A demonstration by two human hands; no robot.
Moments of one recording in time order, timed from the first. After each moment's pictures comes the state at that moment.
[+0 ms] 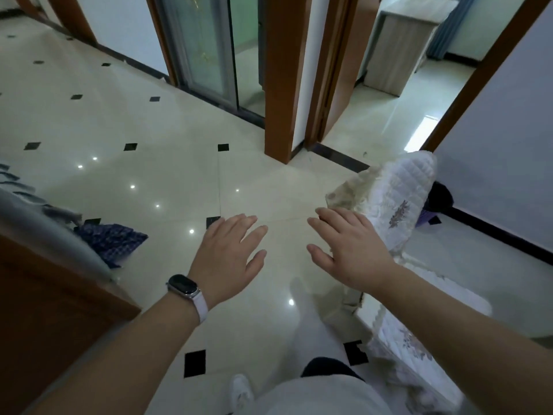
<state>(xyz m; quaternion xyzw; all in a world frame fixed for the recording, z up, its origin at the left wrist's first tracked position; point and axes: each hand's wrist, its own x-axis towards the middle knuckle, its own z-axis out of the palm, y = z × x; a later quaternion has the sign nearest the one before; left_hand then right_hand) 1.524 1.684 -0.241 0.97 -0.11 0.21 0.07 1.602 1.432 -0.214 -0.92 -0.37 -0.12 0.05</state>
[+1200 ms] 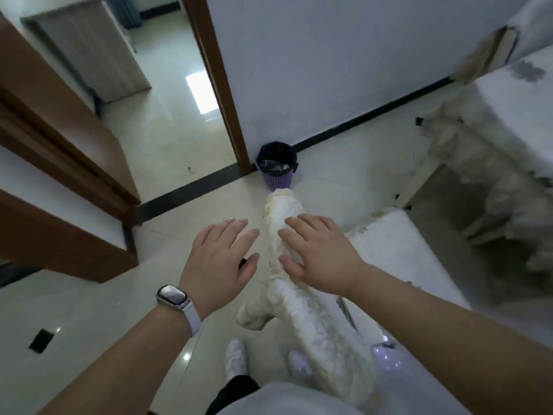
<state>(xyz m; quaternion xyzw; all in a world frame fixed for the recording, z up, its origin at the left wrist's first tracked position) 2.059 1.471 -0.239 0.81 -0.57 0.07 0.09 1.909 1.293 -0.258 -0.99 0.11 -0.10 0.08</state>
